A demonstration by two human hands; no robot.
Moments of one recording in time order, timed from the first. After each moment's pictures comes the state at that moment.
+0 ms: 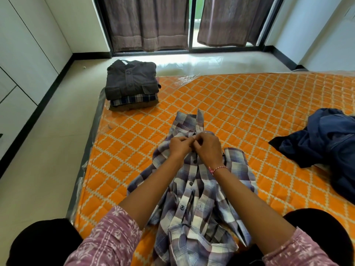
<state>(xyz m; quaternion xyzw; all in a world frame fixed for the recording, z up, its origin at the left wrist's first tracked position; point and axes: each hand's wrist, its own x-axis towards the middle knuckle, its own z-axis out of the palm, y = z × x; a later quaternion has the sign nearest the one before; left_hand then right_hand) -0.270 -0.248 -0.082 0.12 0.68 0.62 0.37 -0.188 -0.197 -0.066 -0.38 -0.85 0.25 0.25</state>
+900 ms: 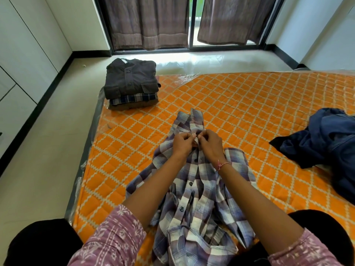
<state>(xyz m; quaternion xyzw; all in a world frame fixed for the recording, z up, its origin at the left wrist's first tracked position) -0.271 -0.238 -0.079 0.18 0.71 0.59 0.35 -0.187 -0.183 -0.061 -0.42 -0.77 0.42 0.24</state>
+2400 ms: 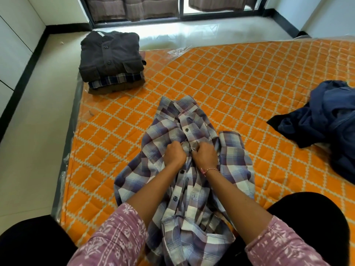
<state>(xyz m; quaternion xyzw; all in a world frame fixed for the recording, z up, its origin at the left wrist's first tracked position) -0.251 -0.248 -0.151 0.28 0.91 0.19 0.25 -0.165 -0.191 -0.156 -0.53 -0.80 0.26 0.05</state>
